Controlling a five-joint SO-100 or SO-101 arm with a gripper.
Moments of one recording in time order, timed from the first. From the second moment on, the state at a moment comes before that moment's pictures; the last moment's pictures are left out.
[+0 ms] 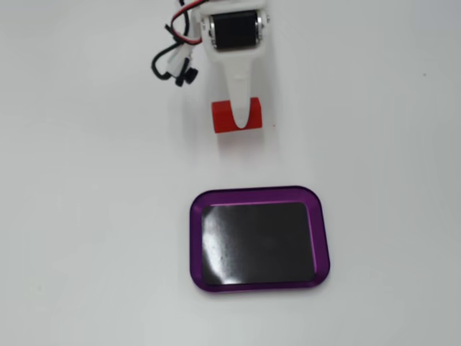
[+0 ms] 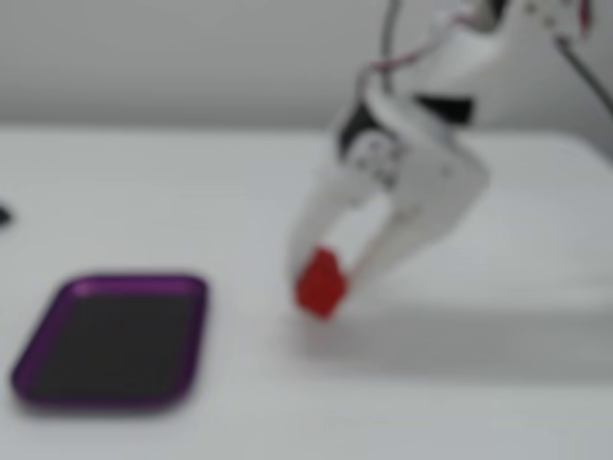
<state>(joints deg) 1.2 110.7 122.9 49.8 -12.5</state>
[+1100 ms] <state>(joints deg) 1.4 111.0 123.7 47.4 -12.5</state>
